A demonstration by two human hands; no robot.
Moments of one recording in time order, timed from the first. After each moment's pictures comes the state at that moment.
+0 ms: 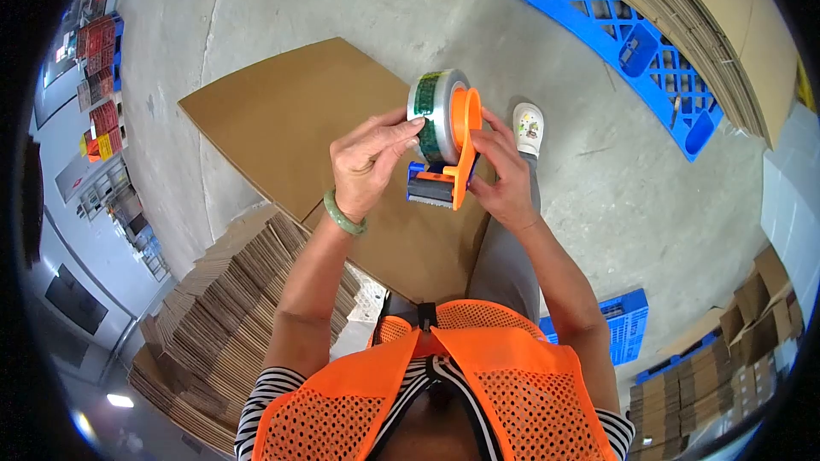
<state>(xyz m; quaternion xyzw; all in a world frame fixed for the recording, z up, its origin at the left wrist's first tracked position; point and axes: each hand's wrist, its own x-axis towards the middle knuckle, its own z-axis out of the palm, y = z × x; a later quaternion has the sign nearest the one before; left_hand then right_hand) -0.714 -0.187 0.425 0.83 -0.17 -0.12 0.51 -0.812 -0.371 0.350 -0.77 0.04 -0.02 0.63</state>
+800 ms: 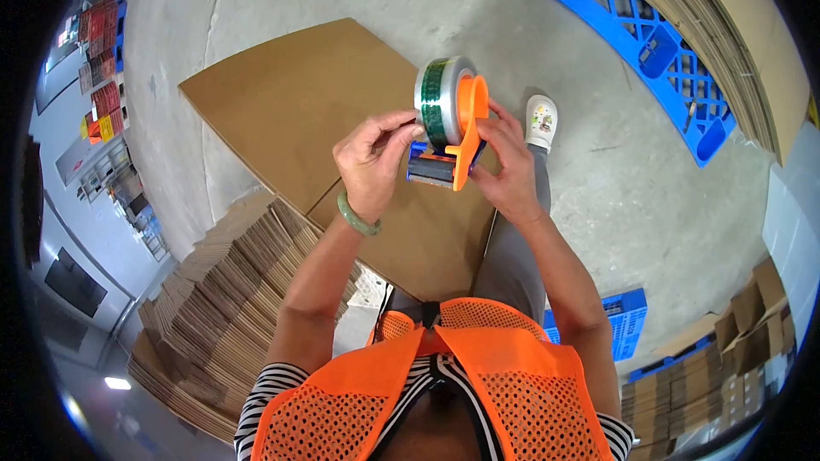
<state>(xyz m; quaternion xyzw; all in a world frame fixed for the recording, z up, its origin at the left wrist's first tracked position) -0.734 -0.177 0.407 0.82 0.03 -0.09 0.57 -0.800 -0.353 0.345 -0.79 0.04 0.02 0.62</state>
